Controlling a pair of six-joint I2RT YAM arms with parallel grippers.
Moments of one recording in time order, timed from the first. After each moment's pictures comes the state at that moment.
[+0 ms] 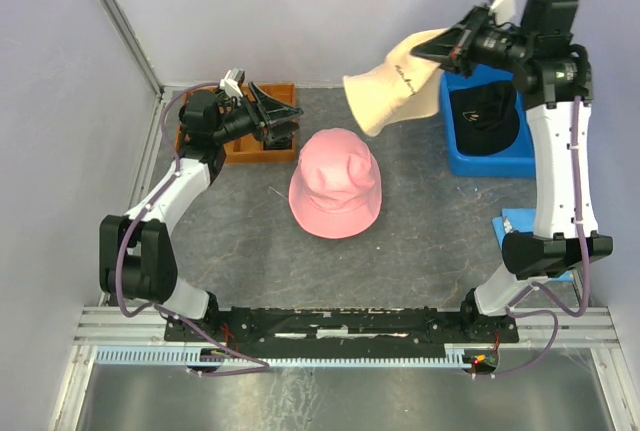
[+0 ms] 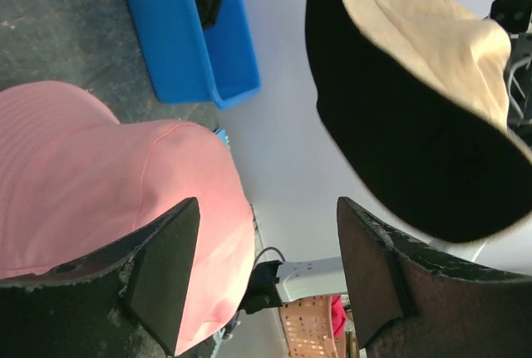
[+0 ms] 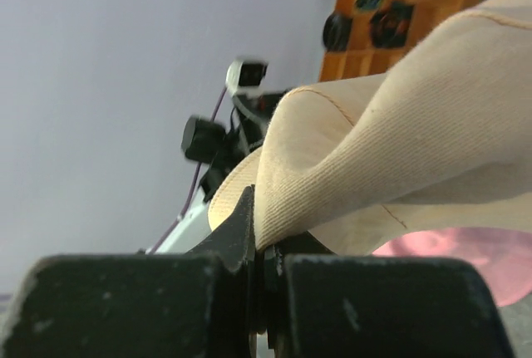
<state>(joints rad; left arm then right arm) -0.15 1.49 1.07 0.33 0.87 -1.15 0.01 1.65 2.19 -0.83 -0.77 0.89</state>
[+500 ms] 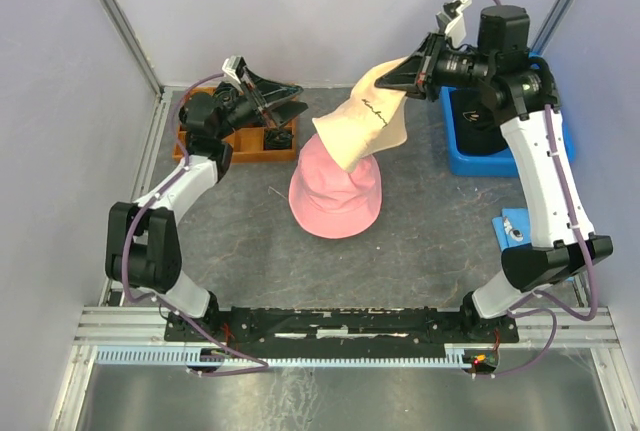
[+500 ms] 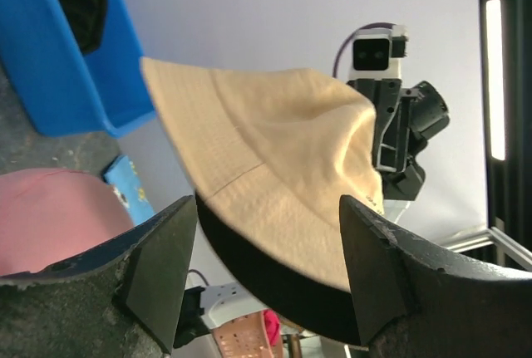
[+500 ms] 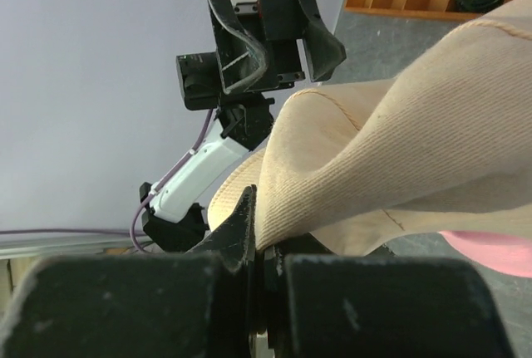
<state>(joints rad) -0.18 1.57 1.08 0.78 0.86 -1.55 0.21 1.59 2.05 -0.81 -0.81 0.89</state>
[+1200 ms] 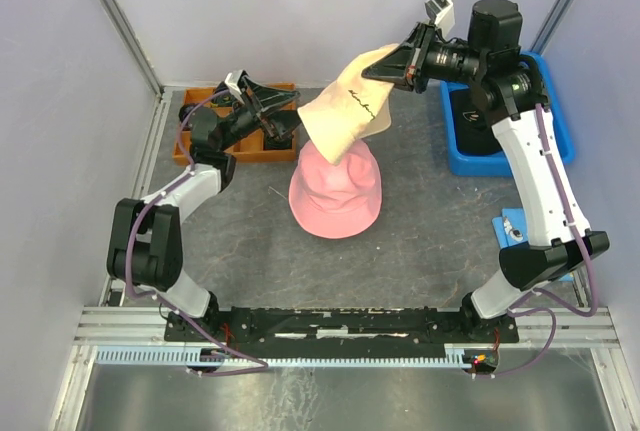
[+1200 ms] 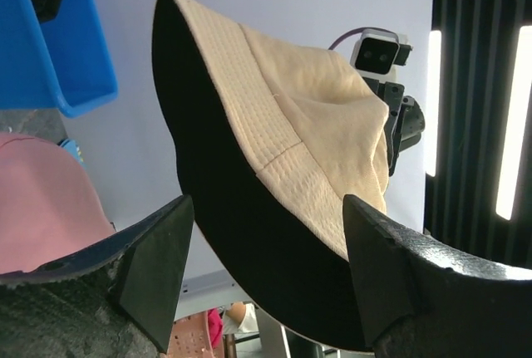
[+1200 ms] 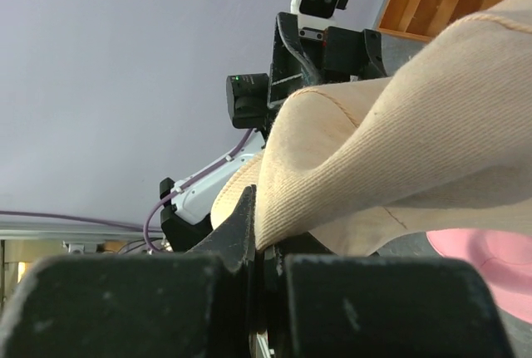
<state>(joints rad) -0.19 1.58 0.98 0.97 0.83 -1.78 0.28 1.61 2.05 -0.67 -0.80 0.94</state>
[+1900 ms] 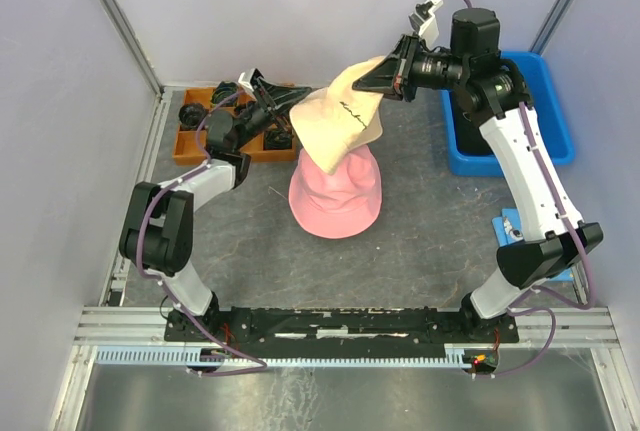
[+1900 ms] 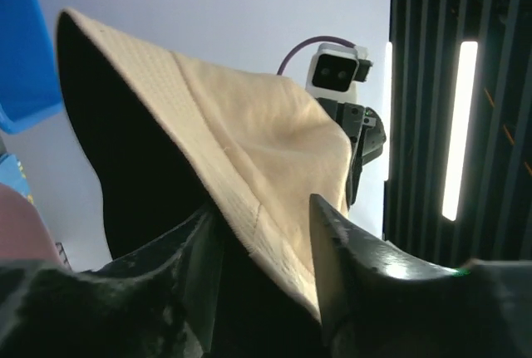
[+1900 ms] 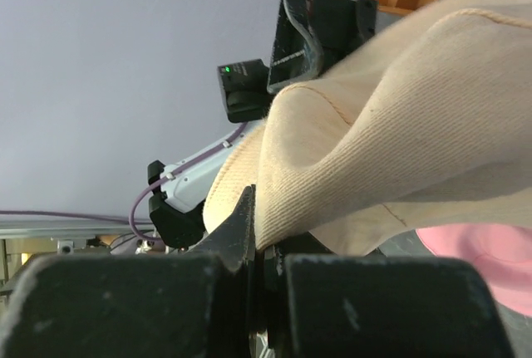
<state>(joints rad) -0.27 1.70 1.01 1.16 0.73 -1.93 0.32 1.62 1.98 -0.64 -0.79 0.92</state>
